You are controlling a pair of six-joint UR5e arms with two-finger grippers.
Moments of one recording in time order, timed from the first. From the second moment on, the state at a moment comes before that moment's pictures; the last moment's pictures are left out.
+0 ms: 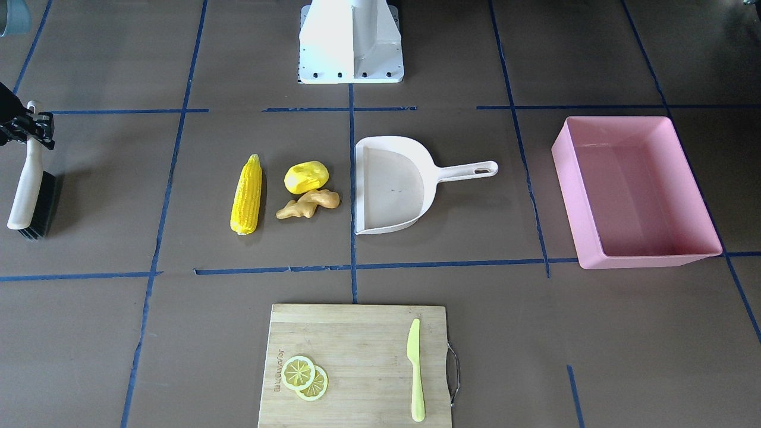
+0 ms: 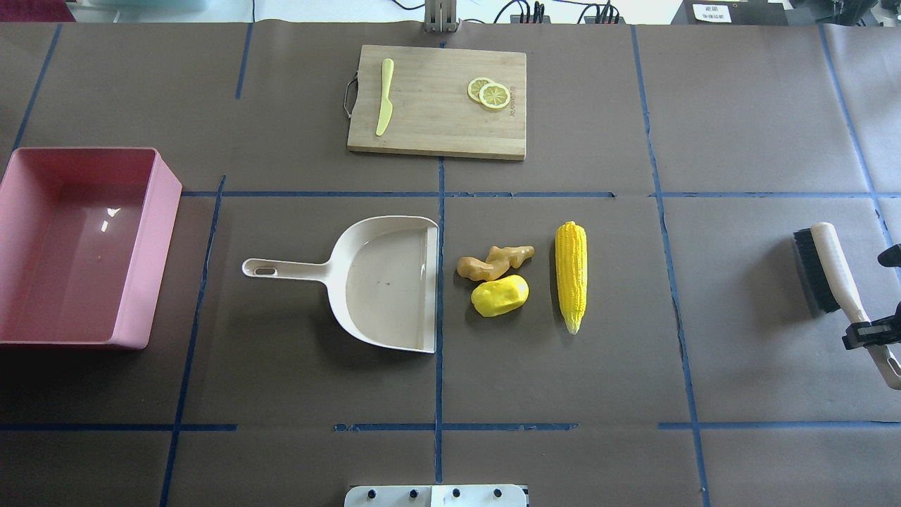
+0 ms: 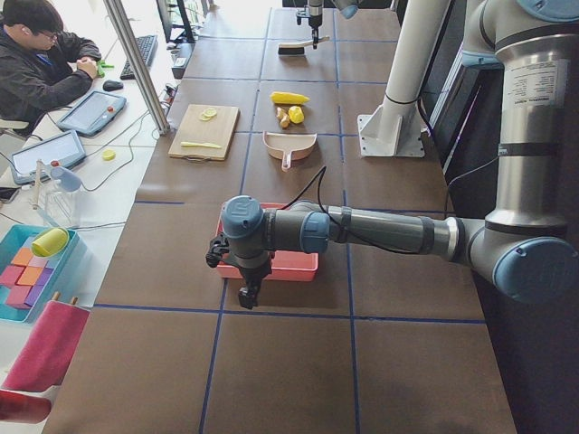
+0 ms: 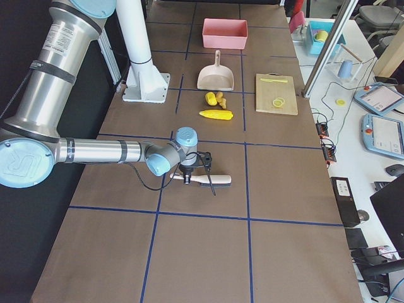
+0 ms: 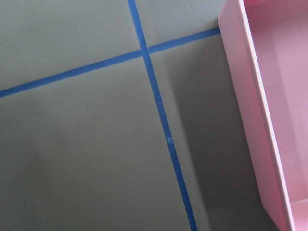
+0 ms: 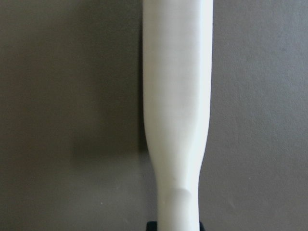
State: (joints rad) left arm -1.51 -1.55 -1.72 -1.51 -2.34 0.24; right arm 0.88 -1.95 1.84 -0.95 2.13 0.76
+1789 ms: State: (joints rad) left arm -1.08 -1.80 -1.77 -2.09 -2.41 0.20; right arm 0.87 -1.94 1.85 -0.95 2.13 0.76
